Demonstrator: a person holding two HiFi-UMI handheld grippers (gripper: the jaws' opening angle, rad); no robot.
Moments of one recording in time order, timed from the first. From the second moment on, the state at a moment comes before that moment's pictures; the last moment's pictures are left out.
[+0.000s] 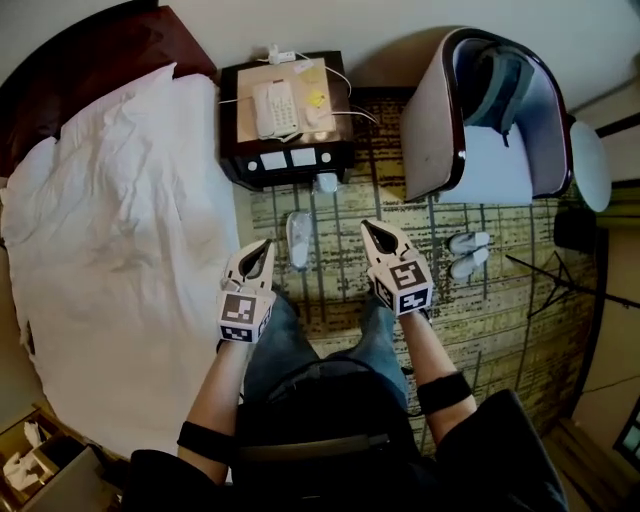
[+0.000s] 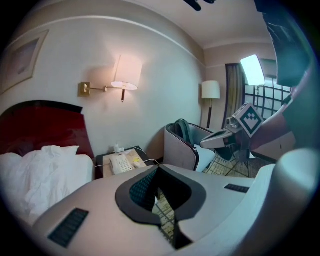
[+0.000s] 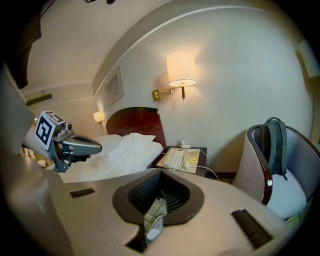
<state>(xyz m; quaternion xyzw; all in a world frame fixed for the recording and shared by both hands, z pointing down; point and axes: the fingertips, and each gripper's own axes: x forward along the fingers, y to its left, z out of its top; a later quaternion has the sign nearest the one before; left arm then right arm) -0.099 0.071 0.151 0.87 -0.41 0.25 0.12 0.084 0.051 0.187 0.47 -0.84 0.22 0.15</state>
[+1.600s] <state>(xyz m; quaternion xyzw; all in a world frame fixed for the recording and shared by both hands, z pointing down) -0.151 0.123 0.927 0.68 -0.42 0.43 0.42 -0.042 0.042 0.790 0.45 -0.79 0.34 0.24</state>
